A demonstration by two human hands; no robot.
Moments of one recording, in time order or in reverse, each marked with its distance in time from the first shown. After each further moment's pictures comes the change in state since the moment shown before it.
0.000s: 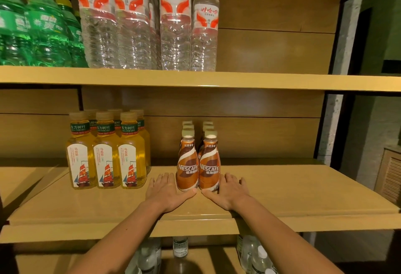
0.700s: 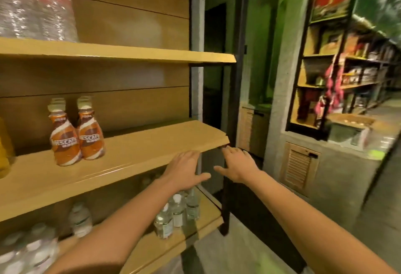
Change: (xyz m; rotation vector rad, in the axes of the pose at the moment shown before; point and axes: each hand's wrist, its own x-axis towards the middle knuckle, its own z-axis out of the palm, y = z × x) left_hand -0.172 0.248 0.020 -0.137 0.025 0.898; right_hand -0.278 0.181 -0.034 -0.090 0.244 0.445
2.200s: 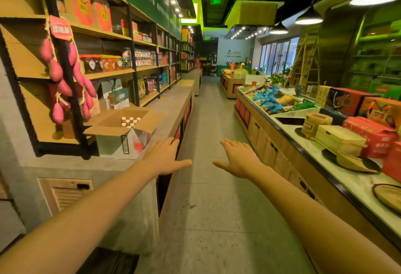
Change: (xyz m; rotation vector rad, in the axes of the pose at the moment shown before) left_hand 0.678 0.919 0.376 -0.041 -0.188 0.772; right_hand -0.096 1.113 -0.098 -0.241 -0.052 0.825
